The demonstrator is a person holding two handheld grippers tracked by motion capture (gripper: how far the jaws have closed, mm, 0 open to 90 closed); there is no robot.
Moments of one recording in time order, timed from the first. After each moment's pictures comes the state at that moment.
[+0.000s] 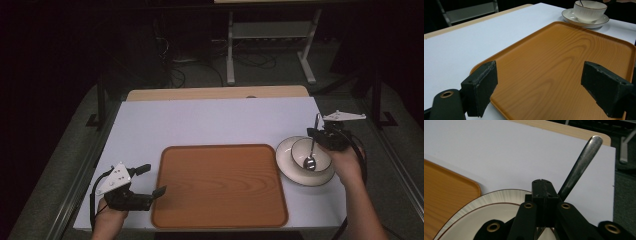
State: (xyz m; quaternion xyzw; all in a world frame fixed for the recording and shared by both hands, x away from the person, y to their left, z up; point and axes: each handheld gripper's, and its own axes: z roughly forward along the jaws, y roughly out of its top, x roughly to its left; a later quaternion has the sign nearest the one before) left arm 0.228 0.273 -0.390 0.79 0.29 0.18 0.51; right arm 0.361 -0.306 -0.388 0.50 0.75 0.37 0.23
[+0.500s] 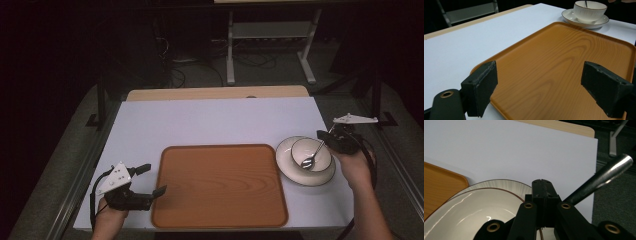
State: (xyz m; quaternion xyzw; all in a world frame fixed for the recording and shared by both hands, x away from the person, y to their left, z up) left arm 0.229 0.272 -0.390 0.79 0.29 0.18 0.51; right arm 0.348 -0.328 -0.388 0.53 0.73 0.36 0.24
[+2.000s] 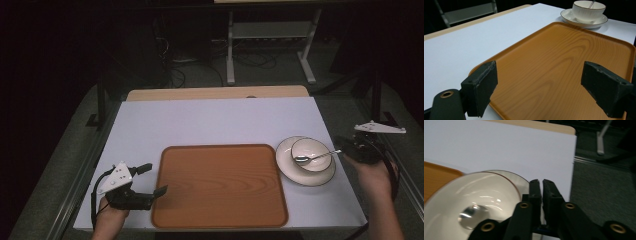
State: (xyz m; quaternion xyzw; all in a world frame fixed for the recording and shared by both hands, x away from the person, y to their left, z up) left arm 0.230 0.270 -0.390 0.79 0.29 0.18 0.51; right arm 0.311 -0.353 -0.375 0.54 0.71 0.37 0.26
